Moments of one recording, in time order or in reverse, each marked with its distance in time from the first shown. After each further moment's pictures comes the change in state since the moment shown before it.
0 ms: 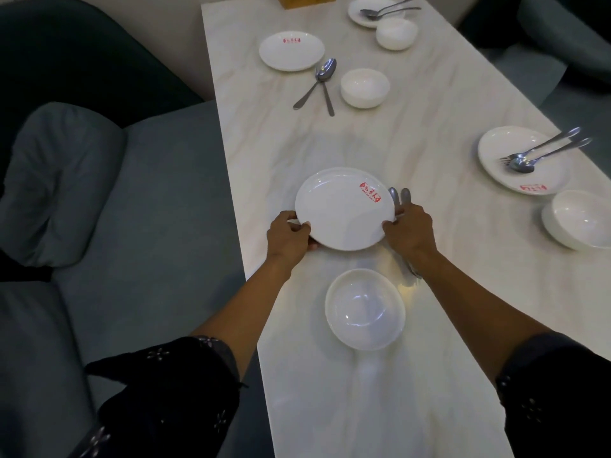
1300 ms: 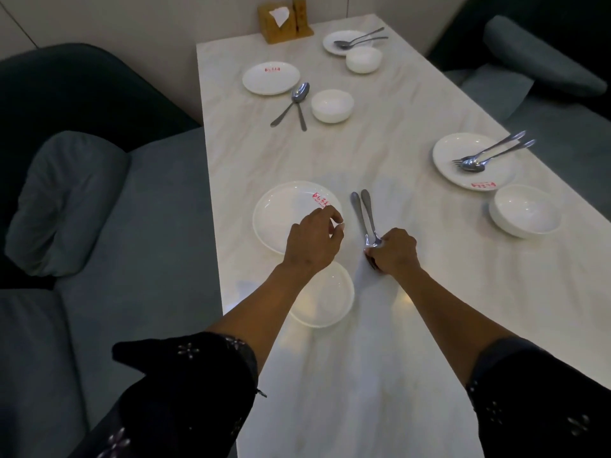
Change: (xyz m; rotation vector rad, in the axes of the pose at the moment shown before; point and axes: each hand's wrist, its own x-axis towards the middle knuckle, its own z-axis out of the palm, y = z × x) left_hand -0.078 0.020 0.082 0.781 -0.065 0.666; right_hand -0.036 0.054 -0.034 0.052 -0.068 0.148
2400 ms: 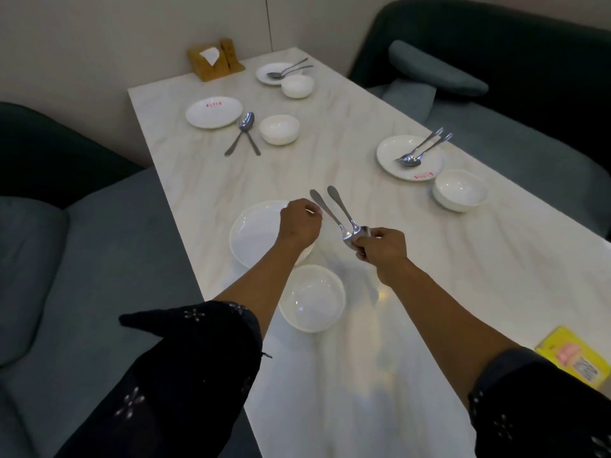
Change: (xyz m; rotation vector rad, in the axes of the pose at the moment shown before) left_hand 0.044 0.017 -0.018 -0.285 -0.141 -0.171; right_hand -0.052 -0.019 -0.021 0.831 0.169 0.251
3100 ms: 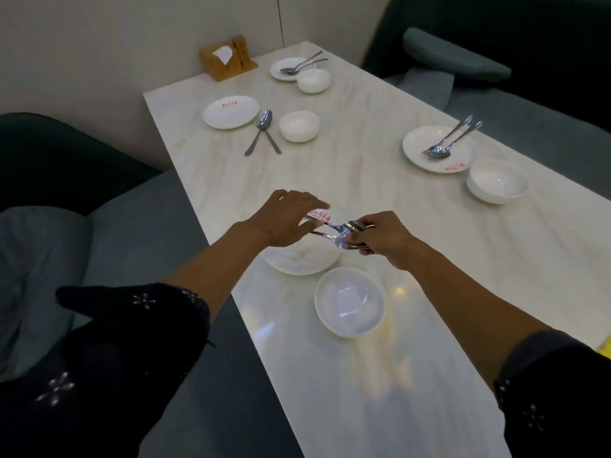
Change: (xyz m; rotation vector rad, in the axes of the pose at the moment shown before) left_hand 0.037 -0.050 -0.091 0.760 -0.293 0.727; right_hand -0.007 -0.020 0.047 -0.288 -0.368 -0.134
